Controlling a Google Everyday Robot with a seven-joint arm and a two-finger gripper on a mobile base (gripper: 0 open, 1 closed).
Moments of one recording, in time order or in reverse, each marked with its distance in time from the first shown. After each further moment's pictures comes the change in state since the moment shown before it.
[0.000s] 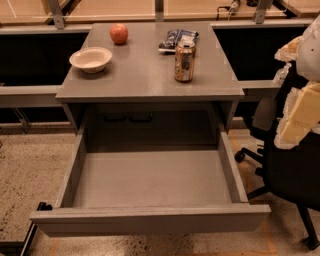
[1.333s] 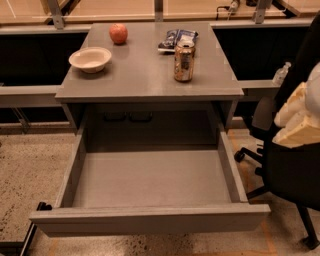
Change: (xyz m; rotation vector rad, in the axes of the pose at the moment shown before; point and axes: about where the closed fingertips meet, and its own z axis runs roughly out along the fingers) arm 0.025 0.038 0.021 -0.015 0.008 0.042
